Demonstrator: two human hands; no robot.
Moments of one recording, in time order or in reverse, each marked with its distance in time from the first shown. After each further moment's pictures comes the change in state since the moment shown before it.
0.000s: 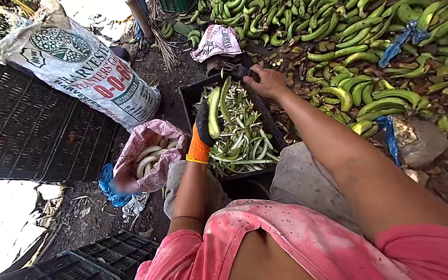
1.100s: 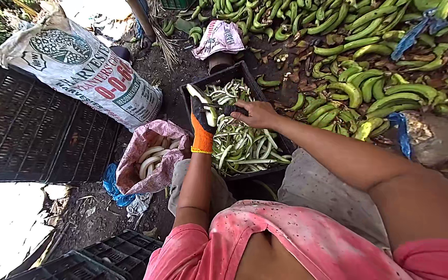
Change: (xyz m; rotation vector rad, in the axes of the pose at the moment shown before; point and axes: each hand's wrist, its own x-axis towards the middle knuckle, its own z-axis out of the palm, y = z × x) left_hand 0.024 -0.010 -0.001 0.274 0.263 0.279; right_hand -0.063 -0.047 0.032 0.081 -0.259 -0.171
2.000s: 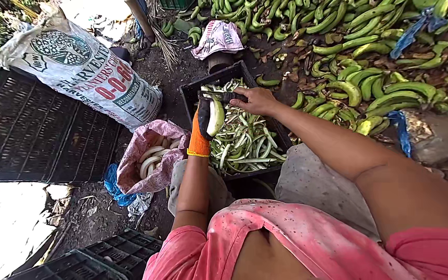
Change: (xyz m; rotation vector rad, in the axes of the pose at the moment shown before) left_hand -0.007 0.011 -0.012 -0.075 -0.238 -0.052; right_hand 0.026 0.010 -0.019 -0.022 0.046 0.003
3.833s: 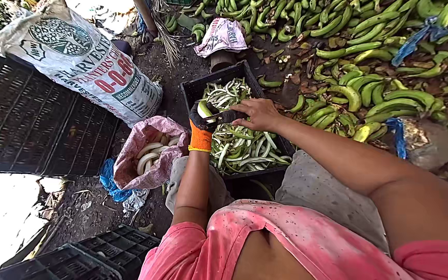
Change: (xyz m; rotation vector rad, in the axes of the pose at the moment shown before) left_hand 0.030 -0.020 0.004 -0.495 0.346 -0.055; right_hand -0.032 -0.002 0.026 -0.145 0.161 -0.378
